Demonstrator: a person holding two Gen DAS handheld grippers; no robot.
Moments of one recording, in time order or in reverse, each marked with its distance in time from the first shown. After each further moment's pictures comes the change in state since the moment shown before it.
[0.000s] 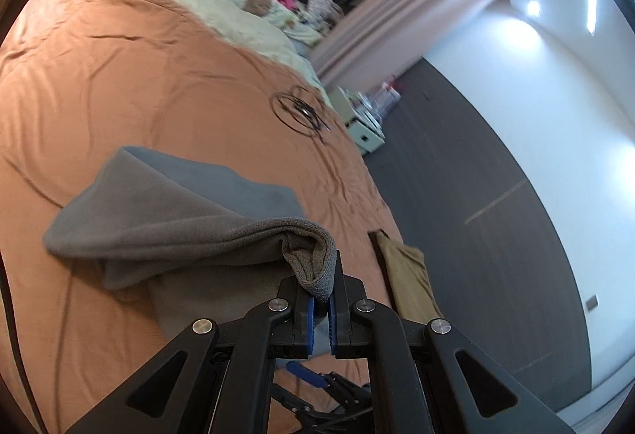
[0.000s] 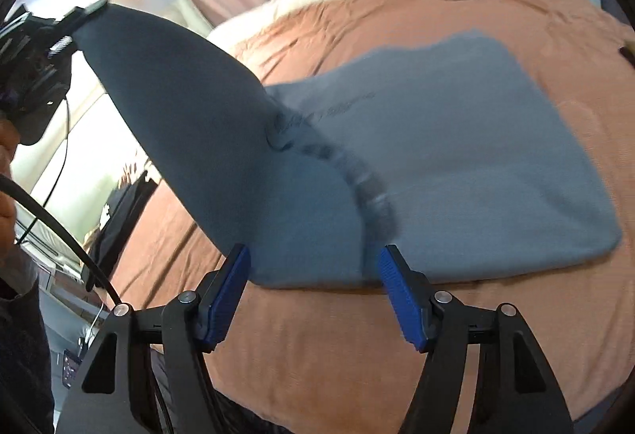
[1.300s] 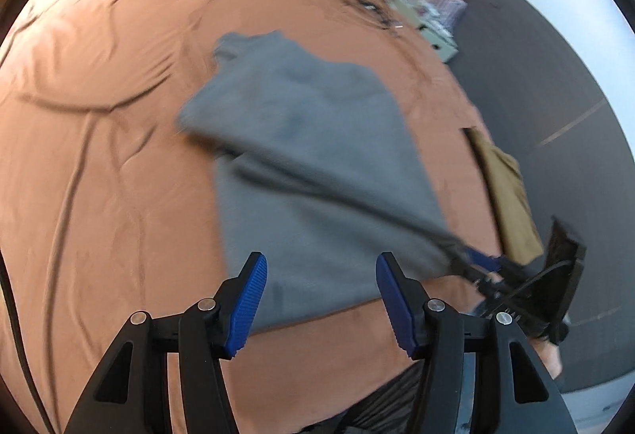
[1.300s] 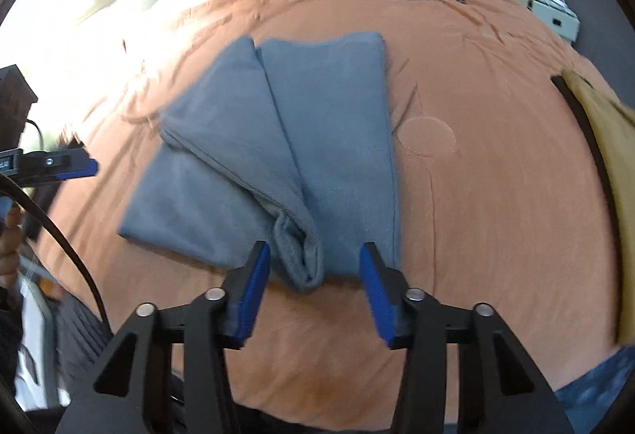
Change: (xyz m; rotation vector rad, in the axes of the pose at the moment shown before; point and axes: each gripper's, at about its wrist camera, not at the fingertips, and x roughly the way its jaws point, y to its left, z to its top) left arm 0.093 0.057 -0.093 0.041 0.284 0.324; right arm -0.044 -0.032 0.043 -0.189 0.180 -0.308
